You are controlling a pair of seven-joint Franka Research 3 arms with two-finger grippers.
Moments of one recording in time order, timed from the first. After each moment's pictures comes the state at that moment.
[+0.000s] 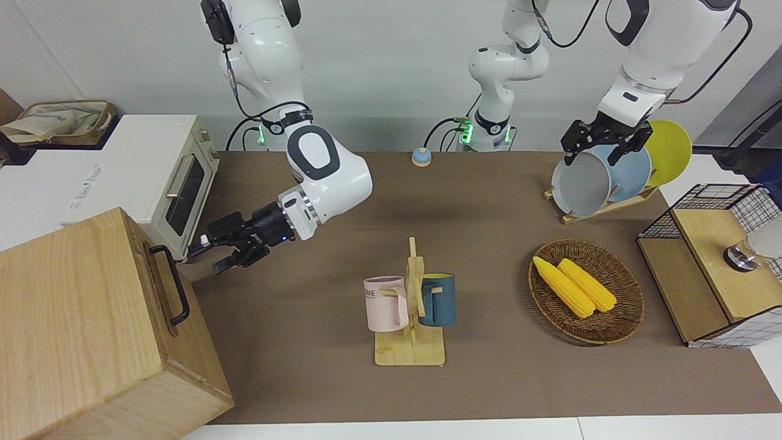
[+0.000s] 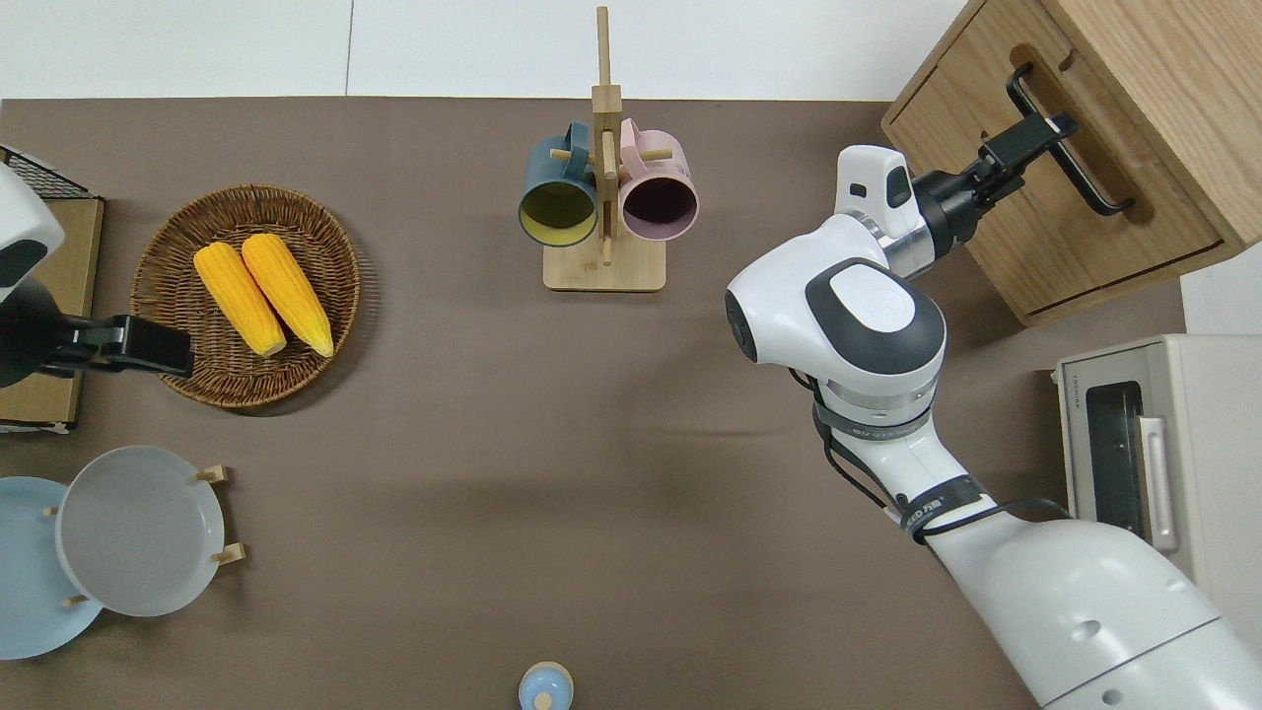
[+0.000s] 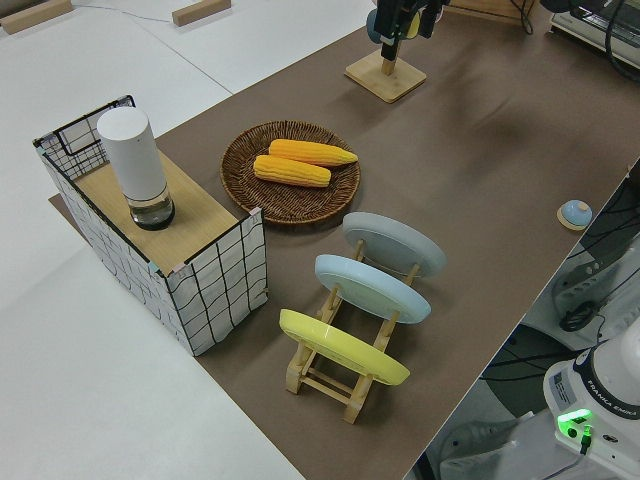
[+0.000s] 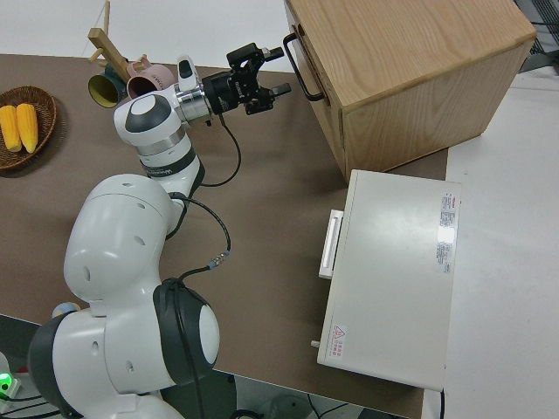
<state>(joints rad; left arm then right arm) 0.03 0.04 -0.06 -1.51 0.00 1.52 0.02 0.21 0.51 0.12 -1.60 -1.68 1.71 0.38</state>
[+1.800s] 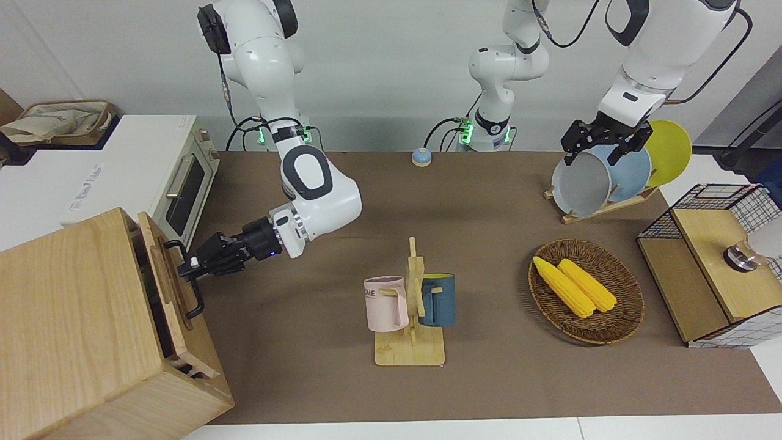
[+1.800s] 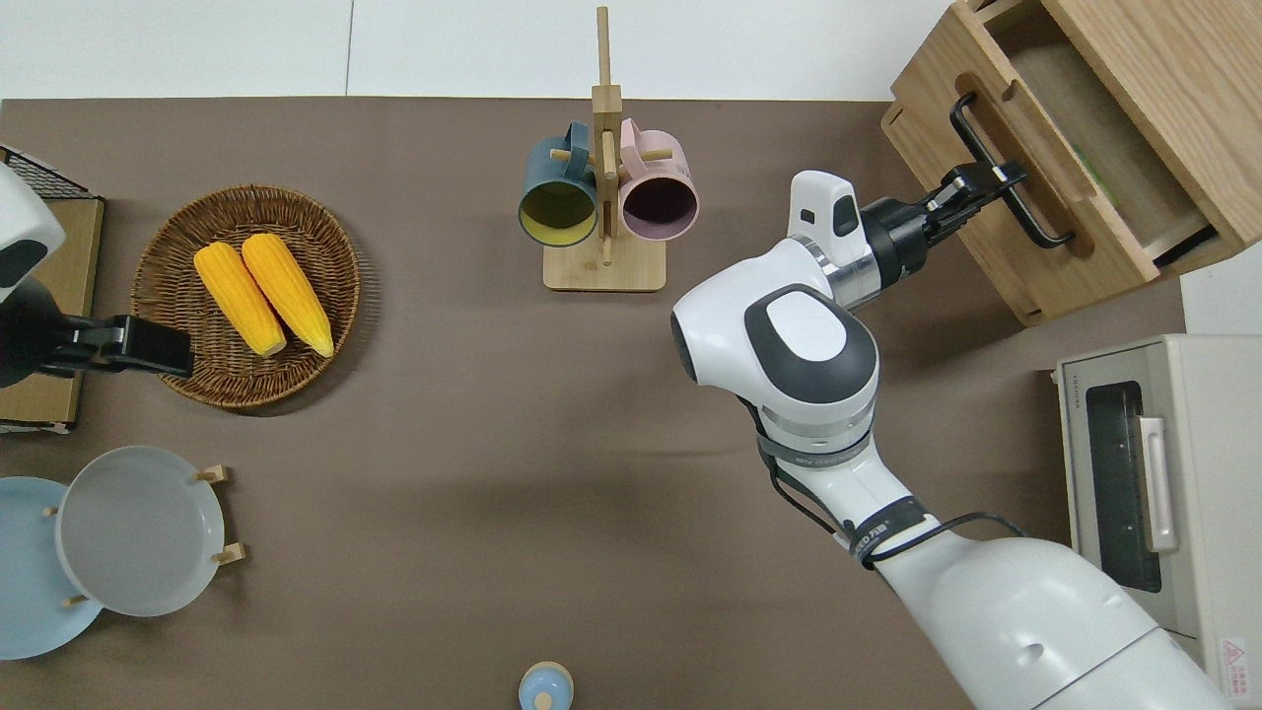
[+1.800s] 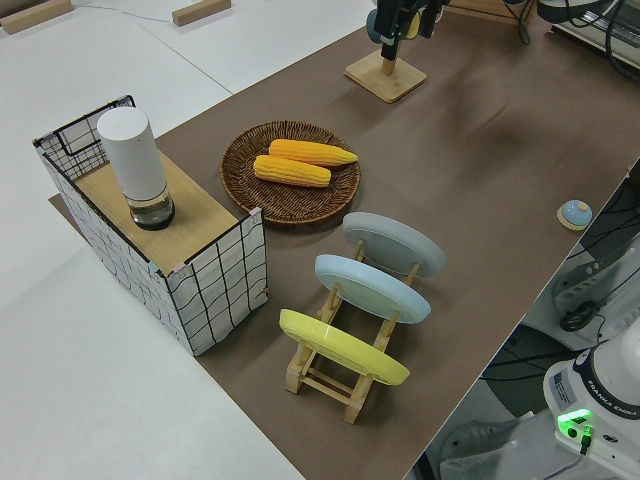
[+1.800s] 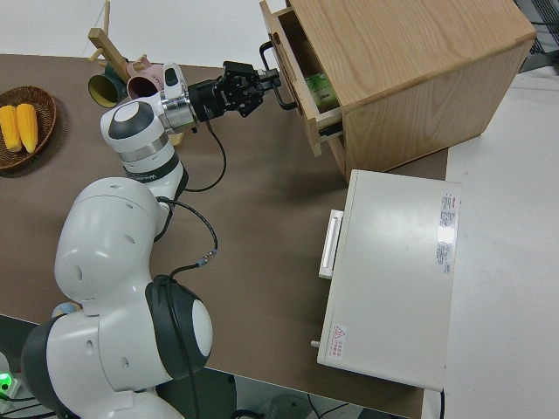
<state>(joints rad) 0.03 0.04 -0.06 -1.51 0.00 1.52 0.02 0.28 0.51 0.17 -1.60 -1.63 1.56 0.40</state>
